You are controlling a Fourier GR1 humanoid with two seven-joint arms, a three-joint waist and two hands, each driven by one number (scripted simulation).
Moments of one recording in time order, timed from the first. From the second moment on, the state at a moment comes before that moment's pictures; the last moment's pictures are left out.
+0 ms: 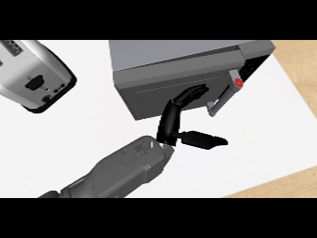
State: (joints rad) left arm -0.84 0.00 -0.96 -0.86 0.94 0.73 -0.53; right arm 0.15 -0.55 -0.33 -2.12 -0.08 0.27 -0.38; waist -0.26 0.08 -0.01
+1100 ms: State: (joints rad) left arm -0.87 0.00 -0.98 -0.81 1.06 0.73 -0.63; right arm 0.05 -0.48 -0.25 -1.91 -0.46 0.38 -0.29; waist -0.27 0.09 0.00
